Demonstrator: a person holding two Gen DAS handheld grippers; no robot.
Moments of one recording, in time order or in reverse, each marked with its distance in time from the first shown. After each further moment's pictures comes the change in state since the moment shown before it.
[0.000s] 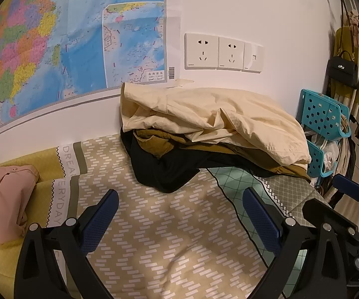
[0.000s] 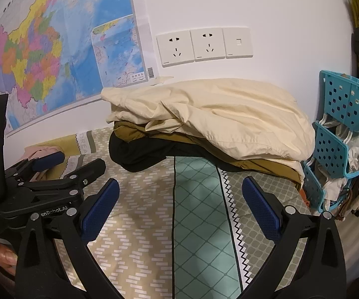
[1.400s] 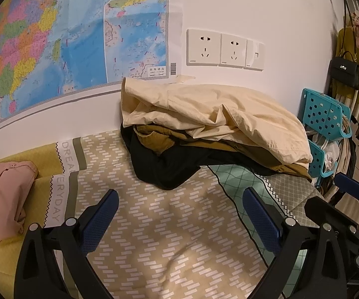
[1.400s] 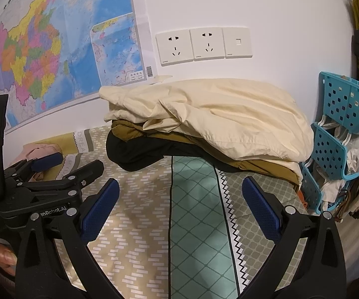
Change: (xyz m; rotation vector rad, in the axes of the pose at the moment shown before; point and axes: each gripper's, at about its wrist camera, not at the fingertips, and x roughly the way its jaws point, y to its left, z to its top) left arm 0.003 0.000 -0.001 -0.013 0.017 0.000; right arm 0.002 -0.001 0.001 -0.012 0.008 -0.006
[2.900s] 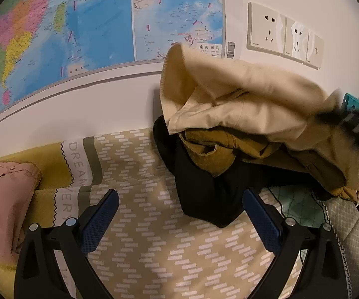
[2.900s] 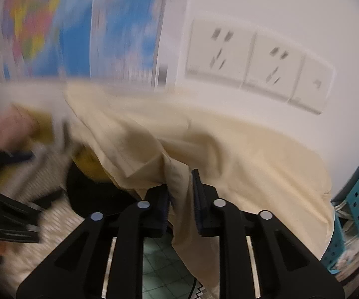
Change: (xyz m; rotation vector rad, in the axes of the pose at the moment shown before) left arm 0.097 0.069 0.034 -0.065 0.075 0.110; right arm 0.134 0.022 0.120 -0.326 0.039 0.066
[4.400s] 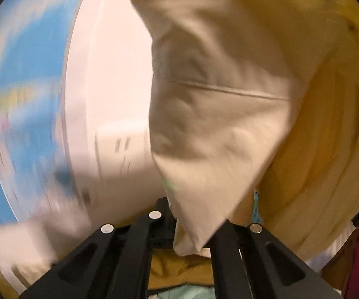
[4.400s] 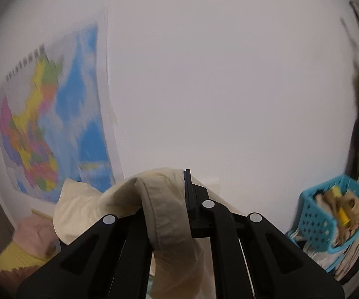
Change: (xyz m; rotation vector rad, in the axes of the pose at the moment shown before) left arm -0.077 -0.112 0.120 0.220 -0.421 -0.506; right arm -0.287 -0.137 0.107 0.232 -0.401 -0.074
